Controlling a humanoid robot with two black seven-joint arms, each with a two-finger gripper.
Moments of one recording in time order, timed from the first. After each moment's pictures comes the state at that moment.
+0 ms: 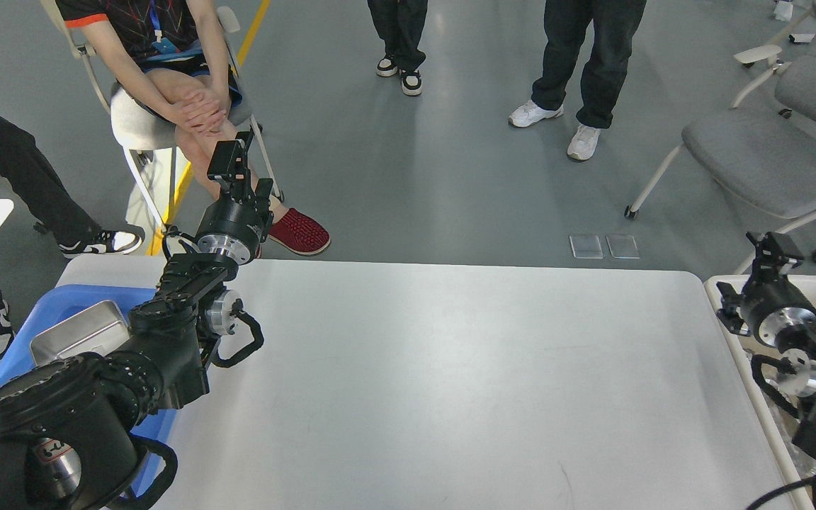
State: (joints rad) left arm -0.96 -0.14 -0.49 -0.06 0.17 -0.11 -0.64; right arm 0.74 -0.28 0.78 0.13 -0.22 0.32 0.32
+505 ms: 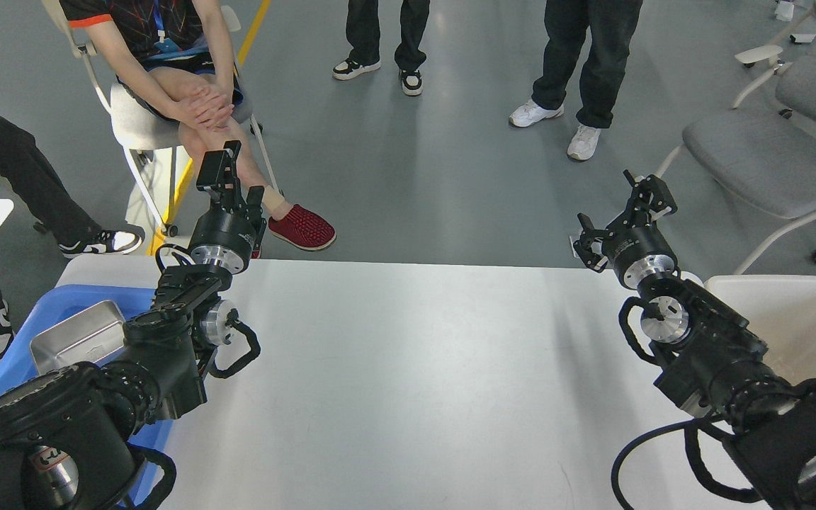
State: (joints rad) left arm -0.92 -0.13 -0.52 -0.06 0.17 -0.12 -0.67; right arm 0.84 -0.01 1.06 0.18 -0.21 0.37 0.33
